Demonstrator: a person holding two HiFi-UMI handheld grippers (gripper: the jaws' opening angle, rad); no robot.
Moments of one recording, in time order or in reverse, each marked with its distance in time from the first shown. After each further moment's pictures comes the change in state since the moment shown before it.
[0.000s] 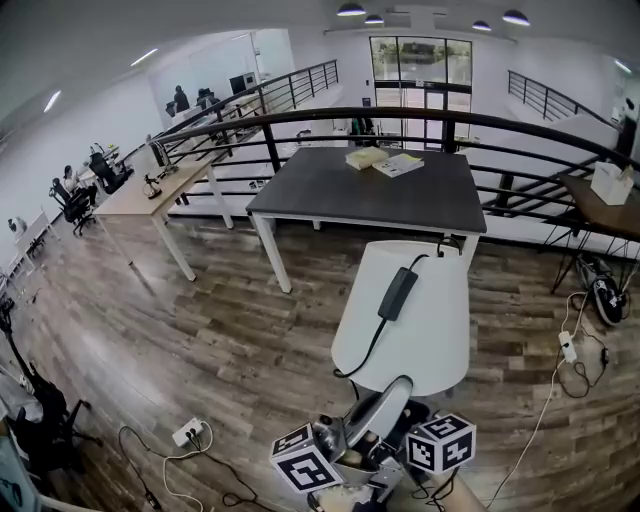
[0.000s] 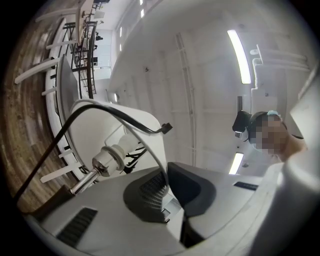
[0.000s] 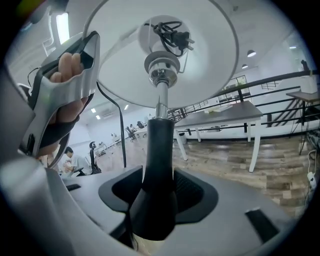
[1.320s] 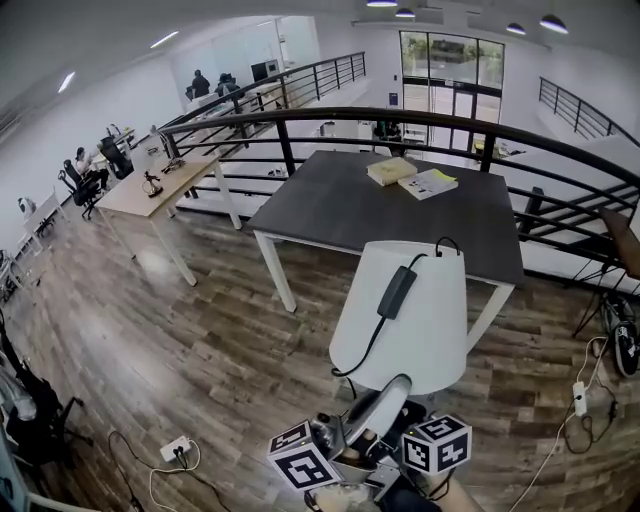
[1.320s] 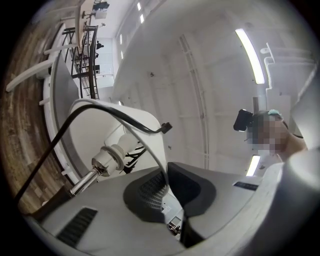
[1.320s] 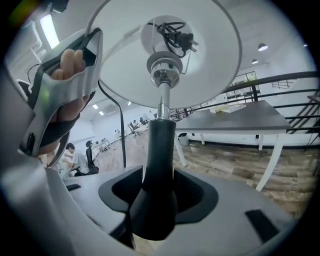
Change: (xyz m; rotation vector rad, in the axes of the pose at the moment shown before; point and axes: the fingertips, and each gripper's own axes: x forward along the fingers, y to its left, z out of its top) left arm 0.133 0.210 0.120 0.039 -0.059 0.069; right arm 0.176 -0.148 0.140 -0.043 0.061 0.065
